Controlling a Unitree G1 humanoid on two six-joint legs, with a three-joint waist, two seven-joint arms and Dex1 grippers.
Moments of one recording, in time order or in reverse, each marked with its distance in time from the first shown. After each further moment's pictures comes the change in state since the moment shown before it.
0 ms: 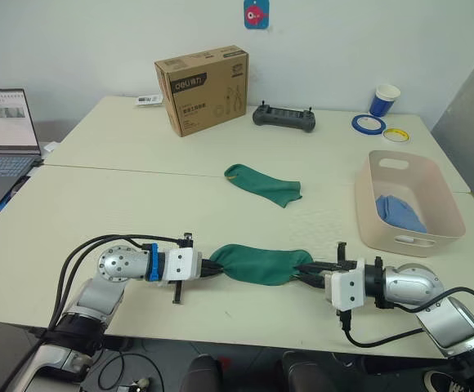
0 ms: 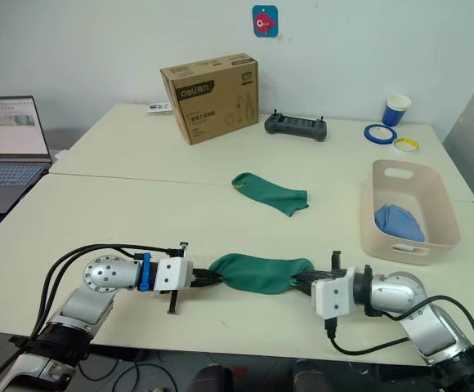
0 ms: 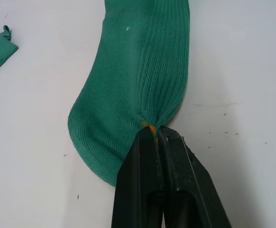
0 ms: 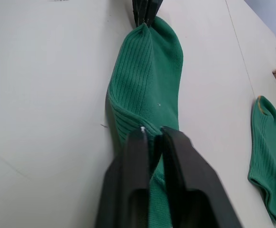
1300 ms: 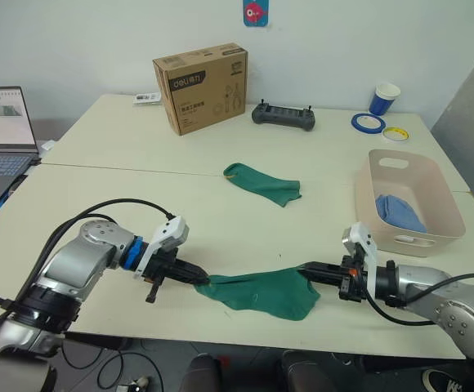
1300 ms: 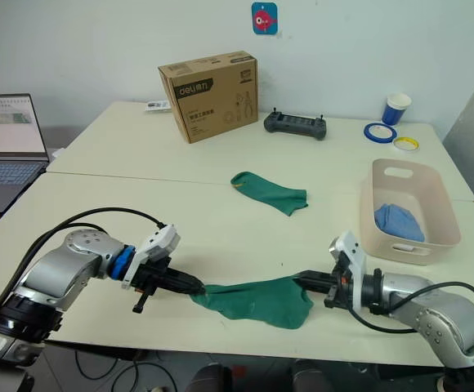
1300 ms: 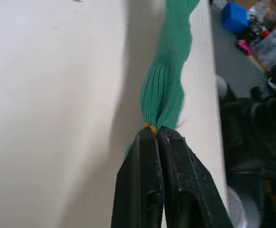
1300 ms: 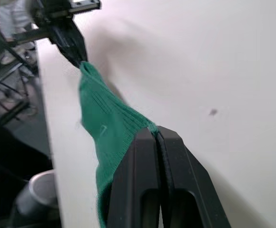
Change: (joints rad) left arm -0.163 0.179 -0.080 -0.152 -0.294 0.901 -0.271; right arm -0.012 -0.003 -0.184 -0.228 0.873 1.127 -0.197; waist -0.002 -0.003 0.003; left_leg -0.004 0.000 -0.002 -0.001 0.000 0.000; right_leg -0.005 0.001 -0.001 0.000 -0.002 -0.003
